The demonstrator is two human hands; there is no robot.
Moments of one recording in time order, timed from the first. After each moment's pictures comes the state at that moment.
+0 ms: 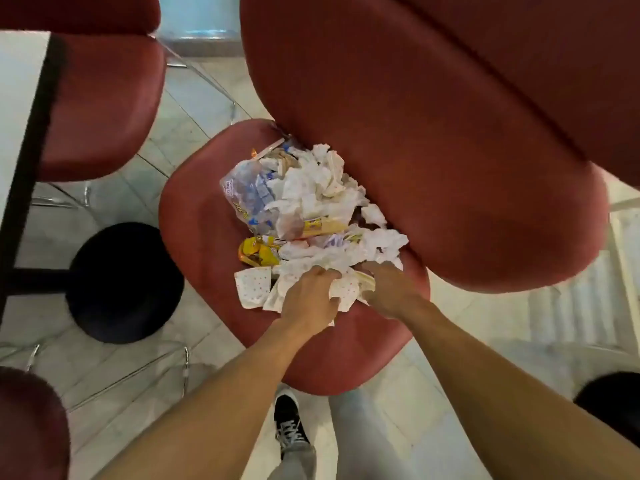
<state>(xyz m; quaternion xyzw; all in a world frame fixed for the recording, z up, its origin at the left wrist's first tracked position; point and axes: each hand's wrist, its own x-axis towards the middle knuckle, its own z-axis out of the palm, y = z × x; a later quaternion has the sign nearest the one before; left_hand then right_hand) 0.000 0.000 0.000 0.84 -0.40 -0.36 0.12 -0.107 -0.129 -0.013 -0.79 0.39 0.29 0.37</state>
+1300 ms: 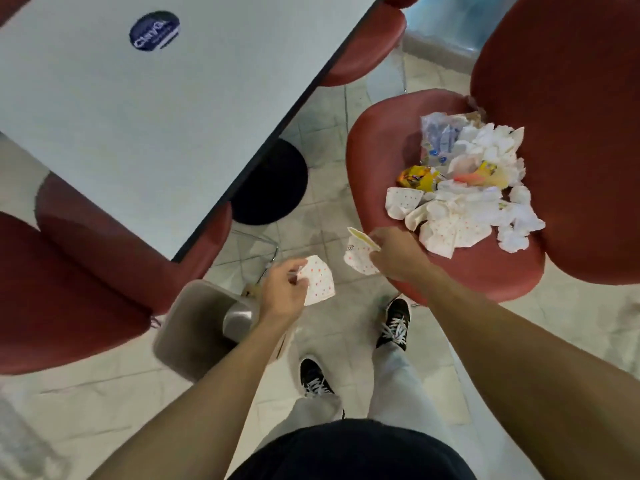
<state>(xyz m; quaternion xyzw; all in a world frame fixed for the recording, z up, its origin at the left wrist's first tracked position) -0.098 0.388 0.090 0.89 0.08 -0.18 0.41 -0.087 0.170 0.119 -0.90 0.17 0.23 0.34</state>
